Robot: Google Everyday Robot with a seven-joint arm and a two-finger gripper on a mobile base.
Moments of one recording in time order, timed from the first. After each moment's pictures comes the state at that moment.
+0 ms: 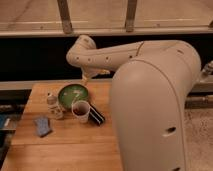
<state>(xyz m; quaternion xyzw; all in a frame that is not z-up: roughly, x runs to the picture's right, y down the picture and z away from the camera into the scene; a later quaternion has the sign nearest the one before) -0.066 -0.064 0.798 -0.10 0.15 0.51 0.84</state>
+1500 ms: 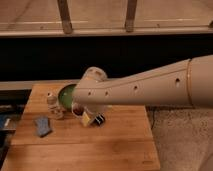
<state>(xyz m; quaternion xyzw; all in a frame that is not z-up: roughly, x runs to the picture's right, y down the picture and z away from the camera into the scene) -0.017 0.125 0.669 -0.21 0.15 0.46 0.85</state>
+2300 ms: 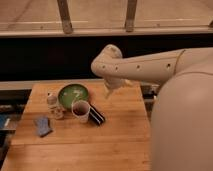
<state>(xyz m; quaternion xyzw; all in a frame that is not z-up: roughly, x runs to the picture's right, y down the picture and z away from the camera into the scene) 0.069 -0.003 0.768 -0.11 0.23 0.53 0.81</state>
